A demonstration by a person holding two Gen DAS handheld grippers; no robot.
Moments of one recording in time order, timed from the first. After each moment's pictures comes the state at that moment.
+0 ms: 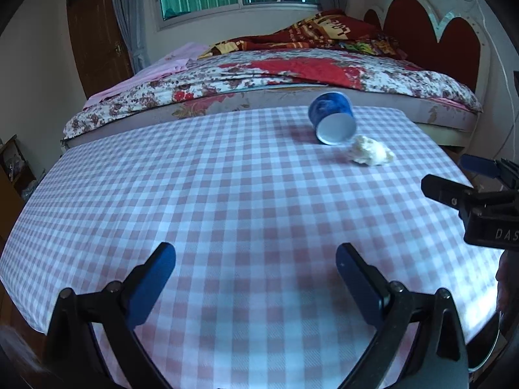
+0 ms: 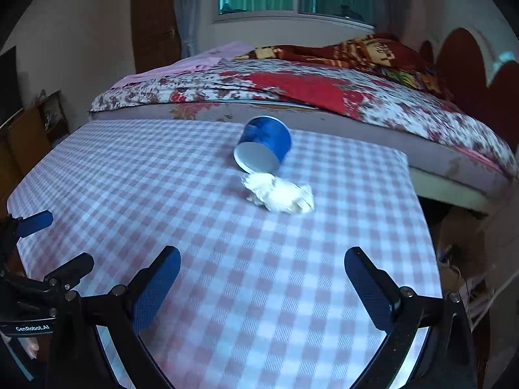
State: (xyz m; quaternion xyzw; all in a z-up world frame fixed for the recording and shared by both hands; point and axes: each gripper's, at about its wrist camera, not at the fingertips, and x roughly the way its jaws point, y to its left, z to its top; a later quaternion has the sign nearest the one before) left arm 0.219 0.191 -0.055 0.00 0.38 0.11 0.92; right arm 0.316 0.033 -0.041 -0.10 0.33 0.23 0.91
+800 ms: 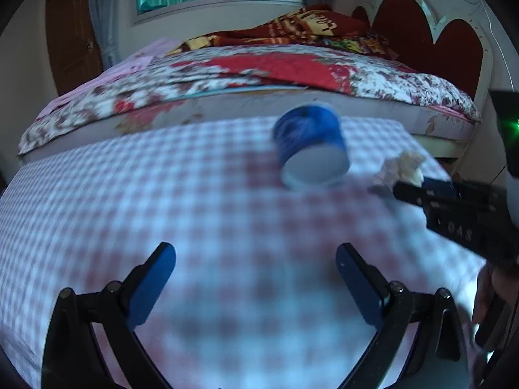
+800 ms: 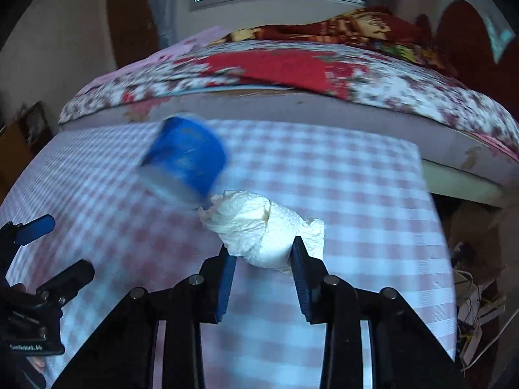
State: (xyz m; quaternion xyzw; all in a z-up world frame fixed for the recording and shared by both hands) left arm 0.353 0.151 -0.070 -0.02 0.38 0.05 0.92; right arm 0.450 -0.001 -0.074 -0.06 0.38 0.20 0.90
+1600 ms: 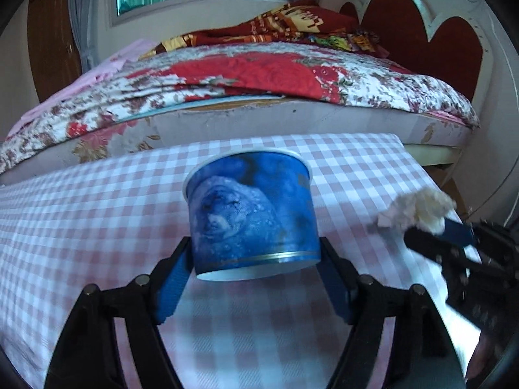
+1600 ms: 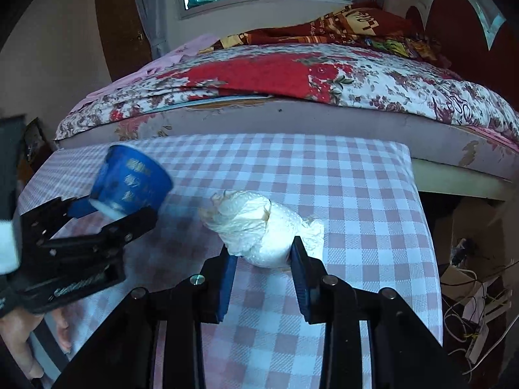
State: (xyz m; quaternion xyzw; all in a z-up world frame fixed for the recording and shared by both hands) left arm 0.413 0.133 -0.070 -0.02 0.38 0.03 0.92; right arm 0.457 -0.009 -0.066 -0.04 0.37 0.21 0.90
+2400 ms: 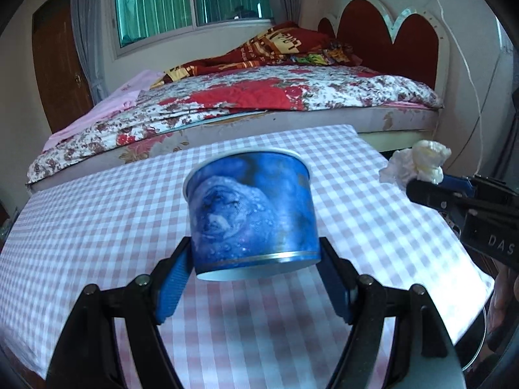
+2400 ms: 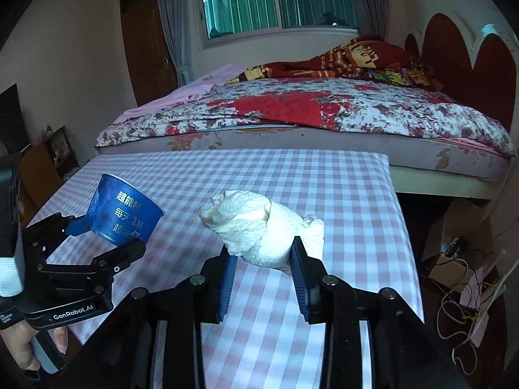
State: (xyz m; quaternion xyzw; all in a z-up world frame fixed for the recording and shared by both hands) left arm 0.249 0.110 -0.019 0.03 0.34 0.02 0.94; right arm 0.284 -0.048 -0.006 -0.03 0.30 0.24 0.92
